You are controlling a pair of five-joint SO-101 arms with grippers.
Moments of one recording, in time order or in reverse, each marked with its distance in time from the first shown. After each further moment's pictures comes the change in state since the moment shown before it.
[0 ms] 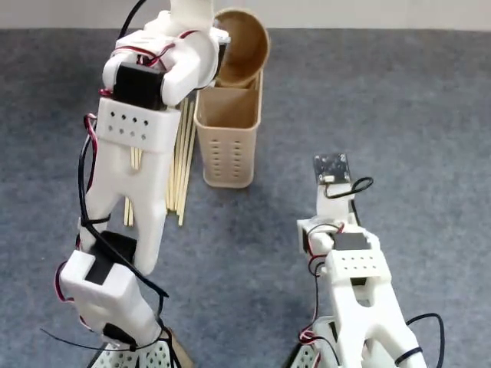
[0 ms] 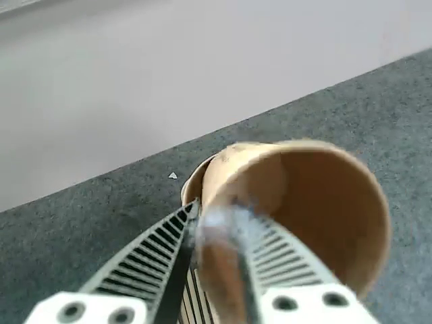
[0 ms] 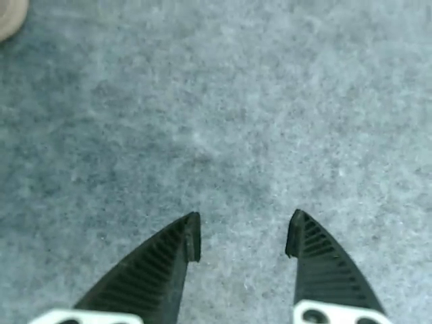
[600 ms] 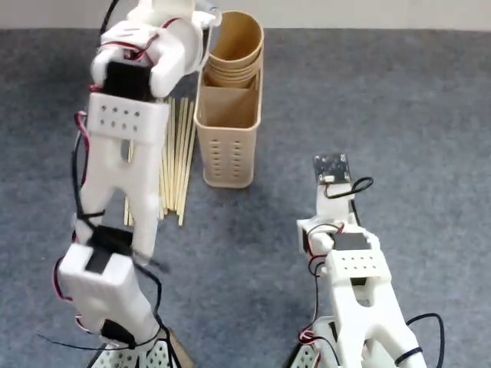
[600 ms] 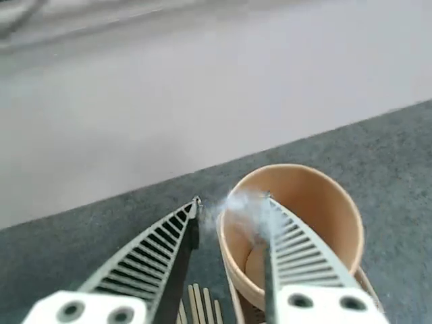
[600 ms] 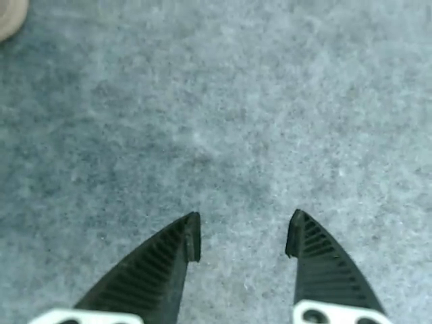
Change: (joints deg) left arm -3.7 4.6 0.3 -8.6 0.0; right arm 0.0 0.0 0.0 0.0 0.0
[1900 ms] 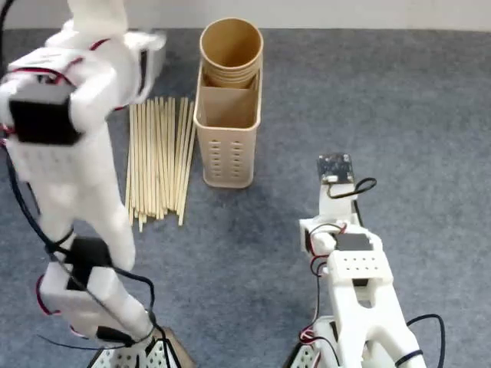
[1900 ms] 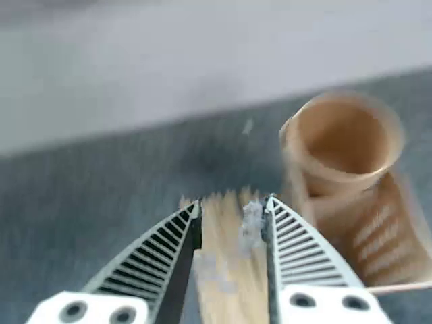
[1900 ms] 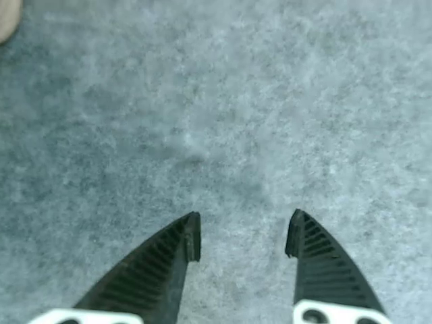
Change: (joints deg) left arm -12.2 -6.4 -17.1 37.6 -1.1; right arm 1.9 -1.0 0.2 0.0 0.0
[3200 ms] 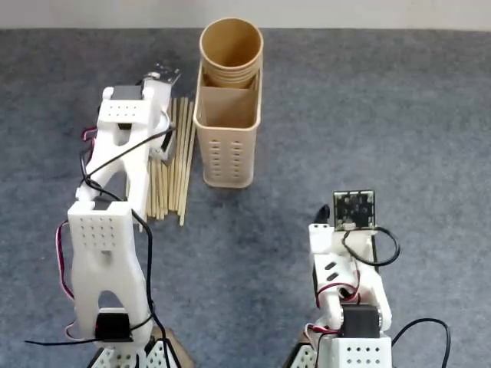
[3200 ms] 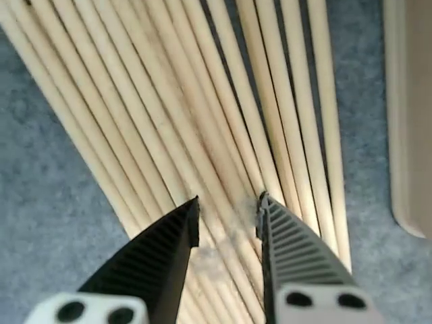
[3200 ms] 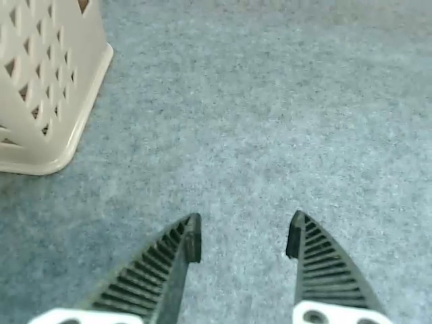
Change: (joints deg) left arm -0.8 33.3 31.6 -19.9 -7.7; right arm 2.0 -63.4 24.9 6.9 3.3
